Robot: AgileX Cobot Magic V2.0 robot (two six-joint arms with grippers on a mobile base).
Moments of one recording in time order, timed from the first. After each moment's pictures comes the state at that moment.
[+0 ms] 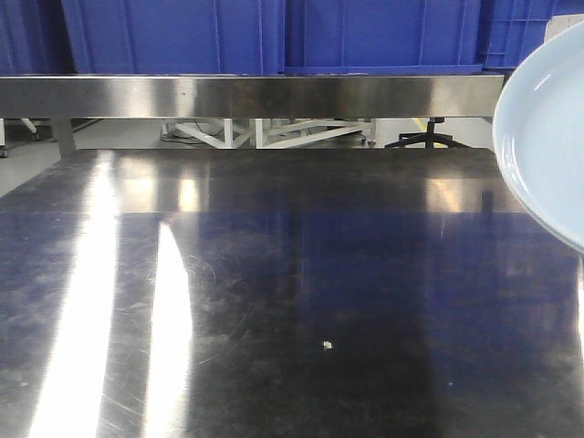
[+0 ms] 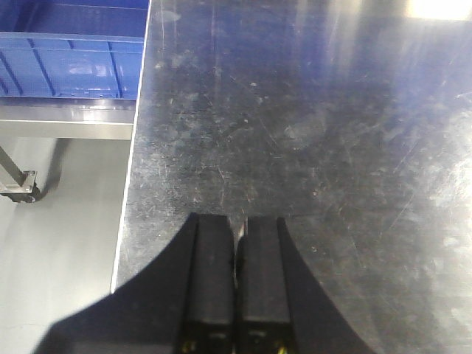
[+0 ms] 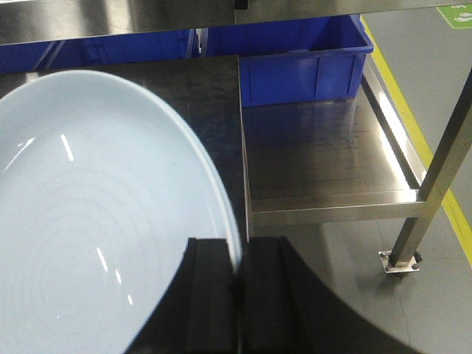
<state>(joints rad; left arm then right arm) -0.16 0.71 -0.40 -0.05 0.39 -0.04 0.01 0.42 -0.40 -0.15 0.44 0.30</state>
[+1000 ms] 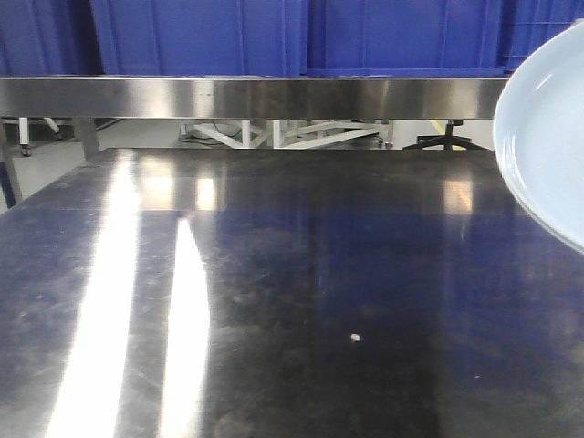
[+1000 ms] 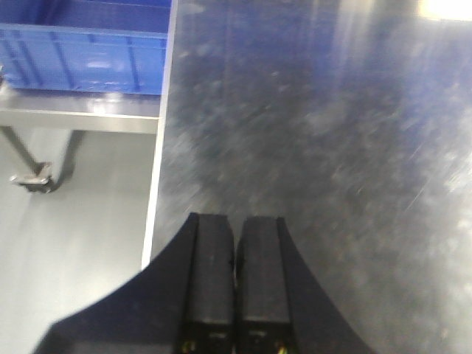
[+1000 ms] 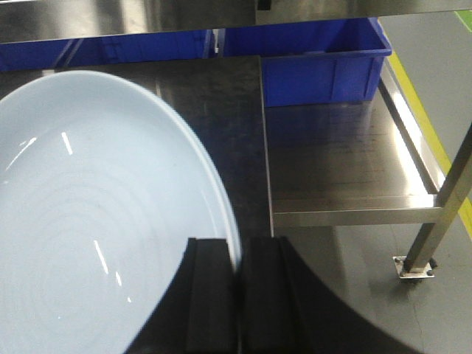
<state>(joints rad) -0.16 0.71 -0.40 -0.05 0.39 -0.04 0.01 0.42 -0.40 -0.15 0.44 0.30</state>
